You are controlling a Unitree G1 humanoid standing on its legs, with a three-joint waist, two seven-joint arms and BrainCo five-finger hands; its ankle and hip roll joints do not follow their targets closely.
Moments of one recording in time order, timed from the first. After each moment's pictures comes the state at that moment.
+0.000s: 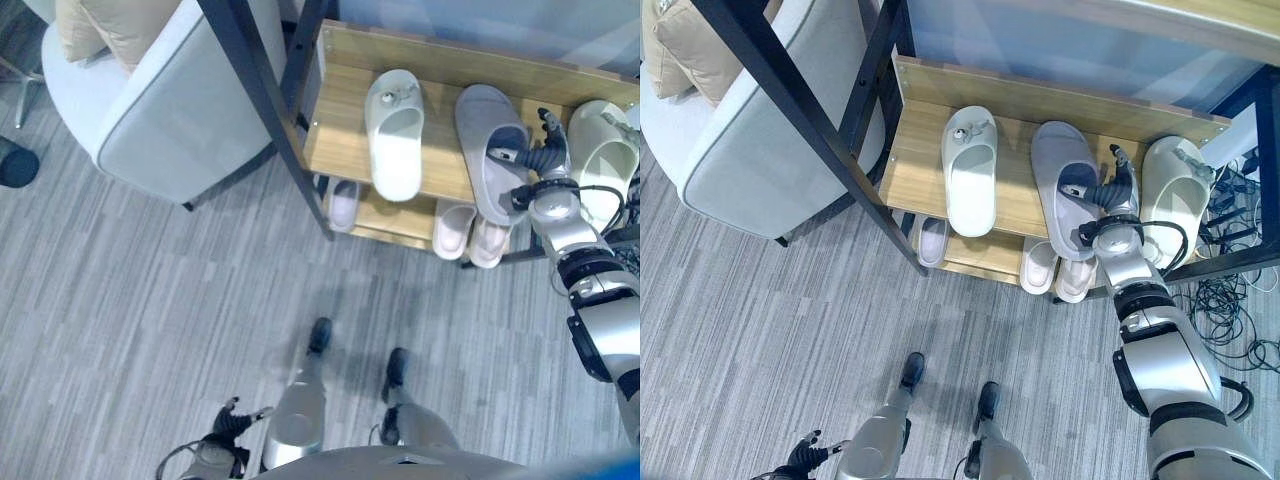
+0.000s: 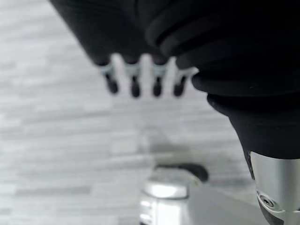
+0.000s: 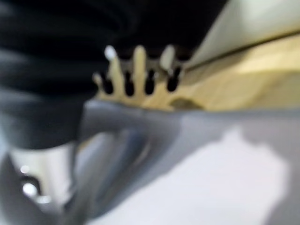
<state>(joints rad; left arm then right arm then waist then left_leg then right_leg) 0.00 0.26 -0.27 1.29 -0.09 -0.21 0.20 -0.94 -0.61 0.31 1.04 0.16 -0.18 -0.36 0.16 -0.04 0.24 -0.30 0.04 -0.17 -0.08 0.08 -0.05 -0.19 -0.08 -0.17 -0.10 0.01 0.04</state>
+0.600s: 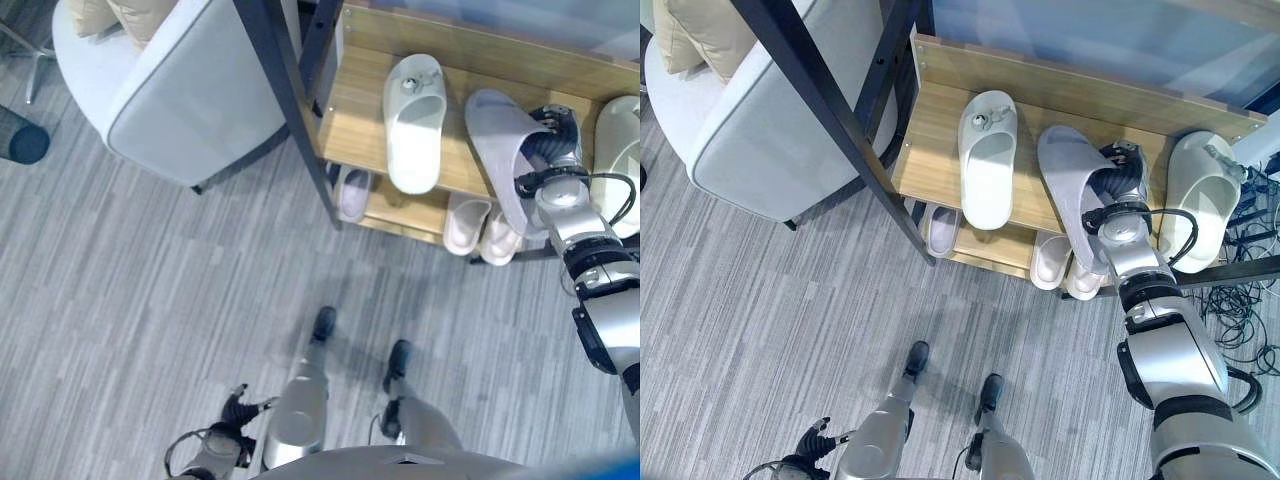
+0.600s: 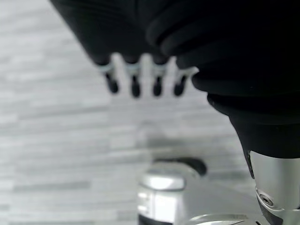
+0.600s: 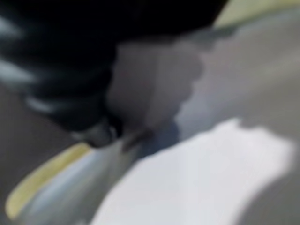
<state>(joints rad) -0.02 0.26 -0.31 1.27 -0.10 -0.22 0.20 -0.91 -0.64 0.27 0.96 0.16 -0.18 -0.40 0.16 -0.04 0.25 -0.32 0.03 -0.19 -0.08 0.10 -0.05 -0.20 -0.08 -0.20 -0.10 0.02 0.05</state>
